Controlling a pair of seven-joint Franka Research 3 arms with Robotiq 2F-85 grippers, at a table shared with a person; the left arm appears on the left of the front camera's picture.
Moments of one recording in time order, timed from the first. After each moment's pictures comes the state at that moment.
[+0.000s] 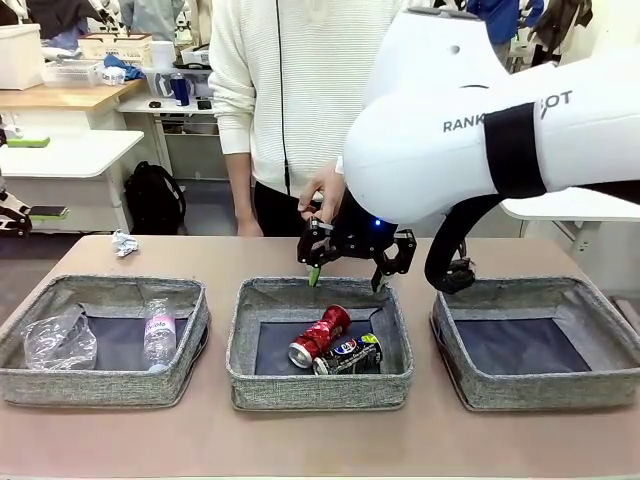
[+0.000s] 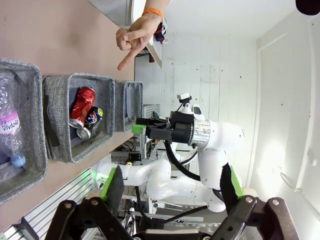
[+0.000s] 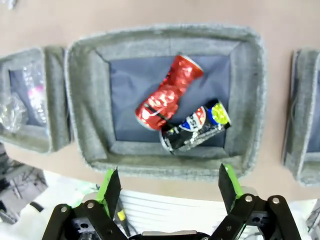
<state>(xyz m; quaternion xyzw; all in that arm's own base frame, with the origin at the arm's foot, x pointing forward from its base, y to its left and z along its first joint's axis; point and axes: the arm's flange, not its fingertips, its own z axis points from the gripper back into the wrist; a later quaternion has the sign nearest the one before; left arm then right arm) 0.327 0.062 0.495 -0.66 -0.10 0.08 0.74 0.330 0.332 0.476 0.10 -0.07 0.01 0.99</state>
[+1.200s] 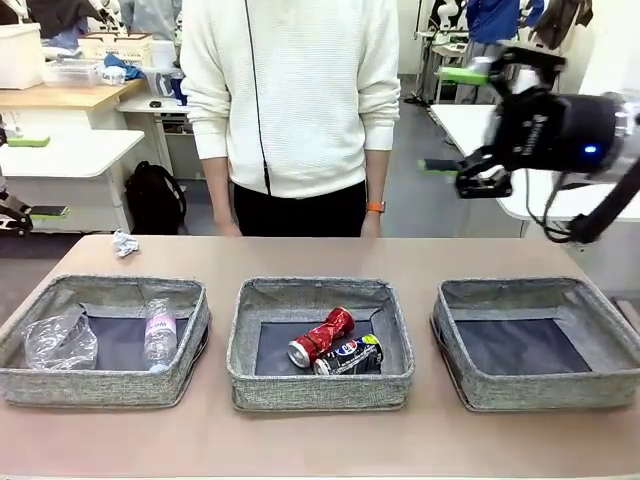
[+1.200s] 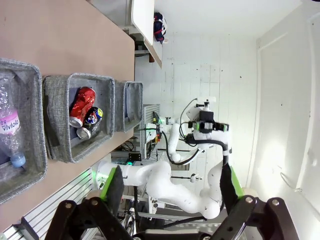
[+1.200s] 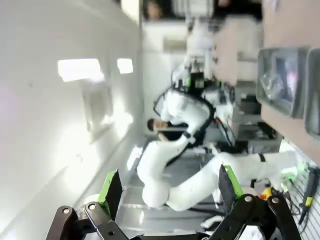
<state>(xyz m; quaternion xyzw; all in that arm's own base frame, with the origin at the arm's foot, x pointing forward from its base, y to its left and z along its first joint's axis) 0.327 0.063 0.495 -0.66 -0.10 0.08 0.74 0.325 0.098 0.542 0.73 -0.03 -0.04 0.68</state>
